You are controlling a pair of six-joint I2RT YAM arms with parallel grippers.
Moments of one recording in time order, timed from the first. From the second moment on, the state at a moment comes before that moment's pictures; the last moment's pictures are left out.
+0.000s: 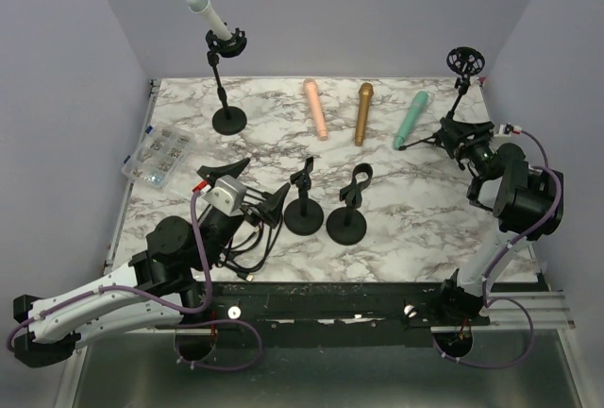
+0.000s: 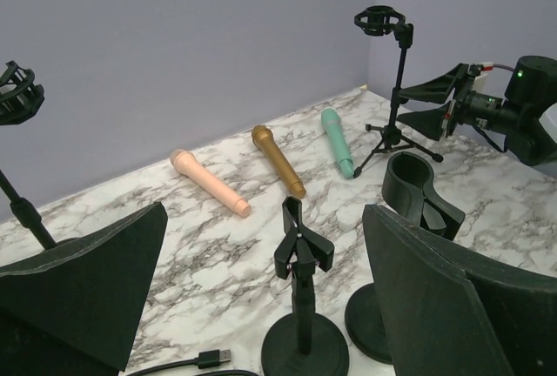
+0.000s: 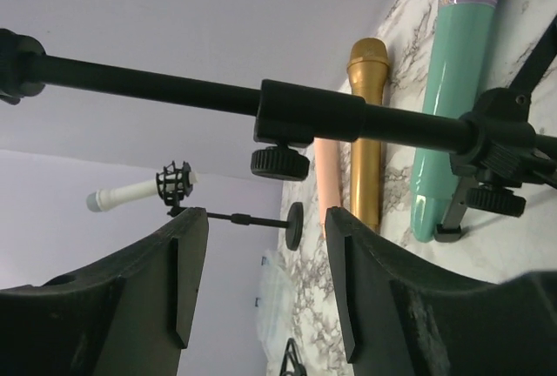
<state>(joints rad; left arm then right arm) -1.19 0.53 0.66 0.13 -0.55 0.17 -0.40 1.92 0.71 1.27 -0.76 1.37</state>
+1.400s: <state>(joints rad) -1.19 0.53 0.66 0.13 -0.54 0.17 -0.39 1.74 0.96 0.47 -0.44 0.87</state>
